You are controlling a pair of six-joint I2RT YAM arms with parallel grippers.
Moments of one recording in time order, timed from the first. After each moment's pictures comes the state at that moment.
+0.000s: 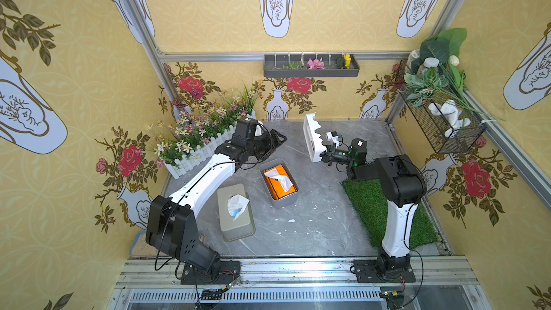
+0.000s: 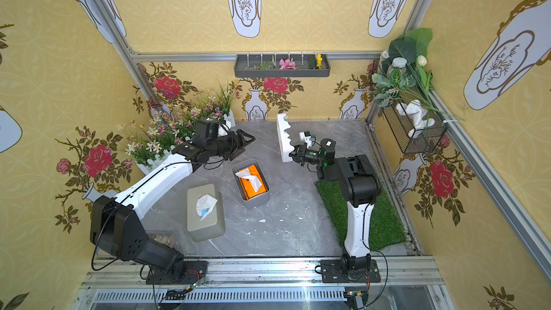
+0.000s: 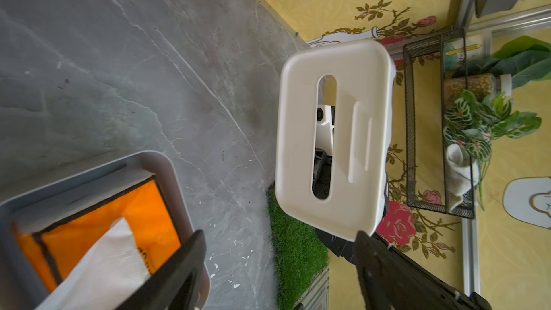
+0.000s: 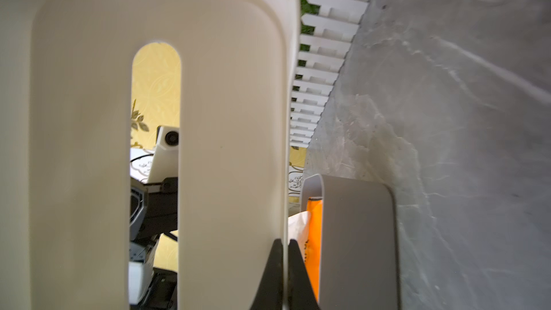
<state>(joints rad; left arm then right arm) -0.37 1.56 1.30 -0.29 0.46 -0.99 0.15 2.06 0.98 1.17 -1.15 1.40</state>
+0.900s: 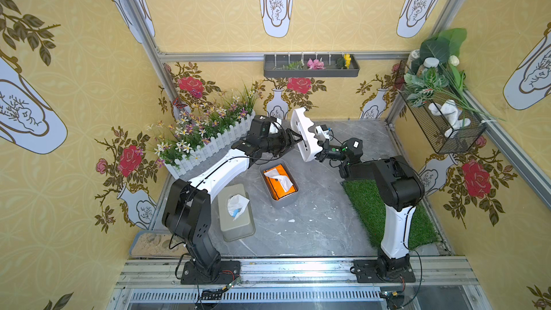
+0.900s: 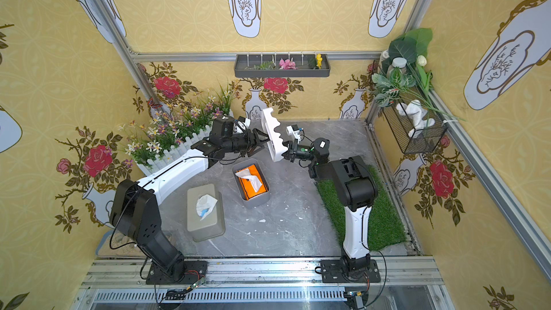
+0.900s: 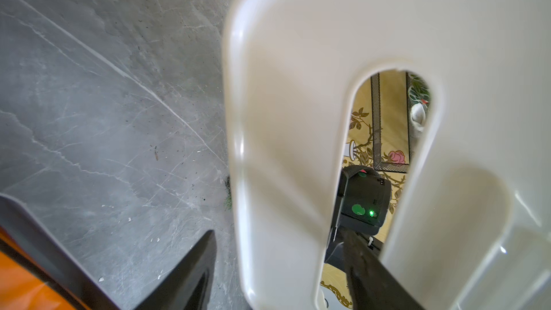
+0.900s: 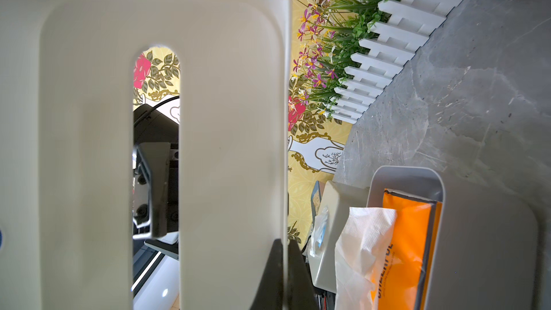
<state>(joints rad) -0.44 1.70 1.36 -0.13 0.58 -1.02 0.25 2.04 1.02 1.34 -1.19 1.57</state>
